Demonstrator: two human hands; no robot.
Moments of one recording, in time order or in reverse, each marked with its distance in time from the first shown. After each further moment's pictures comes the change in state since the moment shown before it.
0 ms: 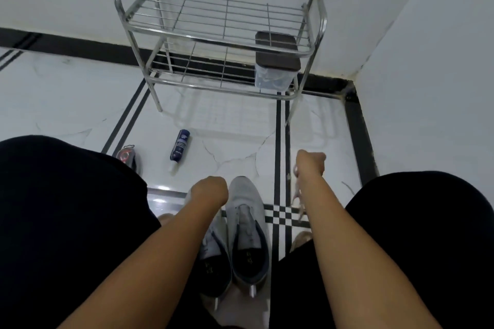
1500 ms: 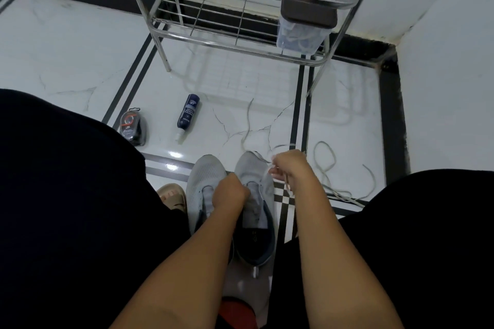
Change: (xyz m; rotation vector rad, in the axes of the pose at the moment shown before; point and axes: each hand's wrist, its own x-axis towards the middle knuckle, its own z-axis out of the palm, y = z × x) left_hand 0.041 0.011 0.100 -0.561 0.100 -0.195; right_hand -0.021 0.038 0.037 -0.296 -0.478 0.080
